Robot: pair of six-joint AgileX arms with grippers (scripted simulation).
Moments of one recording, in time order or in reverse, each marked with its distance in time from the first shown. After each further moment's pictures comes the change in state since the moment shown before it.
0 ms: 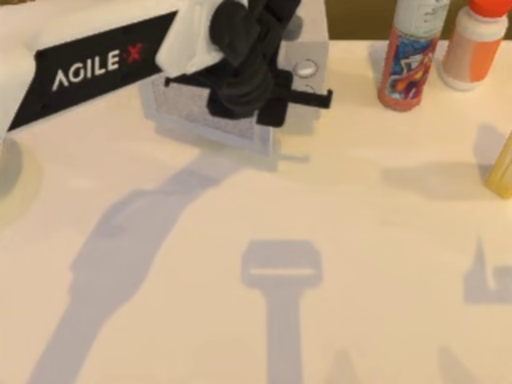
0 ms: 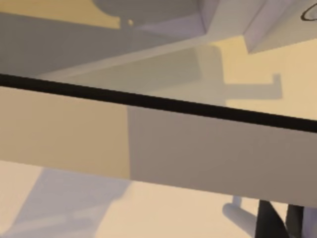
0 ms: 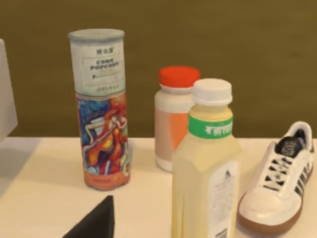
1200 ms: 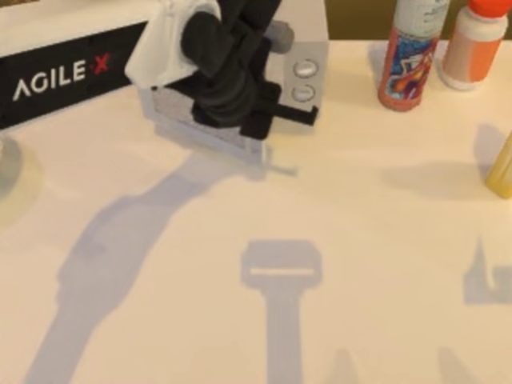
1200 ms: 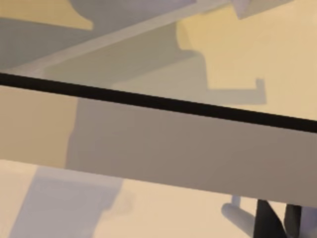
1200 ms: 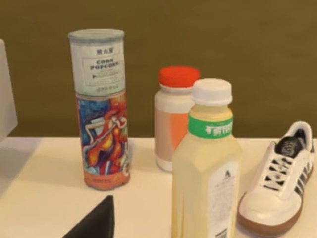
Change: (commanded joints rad) left arm 0.023 -0.090 -0.132 0.059 0.065 0.117; right arm 0.000 0.000 0.000 0.000 0.000 0.000
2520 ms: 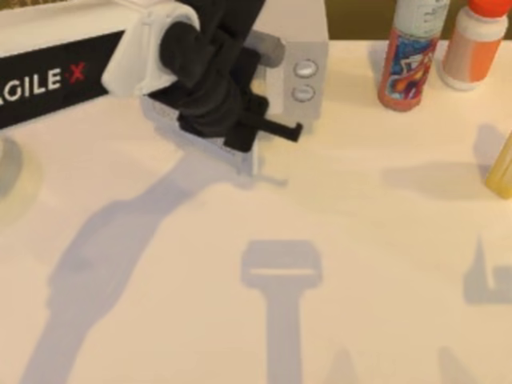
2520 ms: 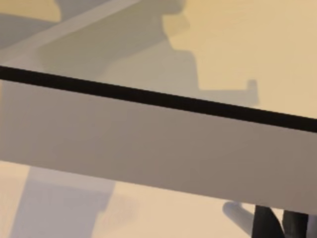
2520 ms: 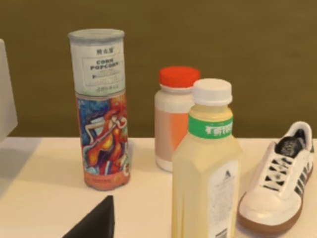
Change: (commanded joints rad) left arm 0.024 -0.054 -0.096 0.023 0.057 0.099; right arm 0.000 0.000 0.000 0.000 0.000 0.000
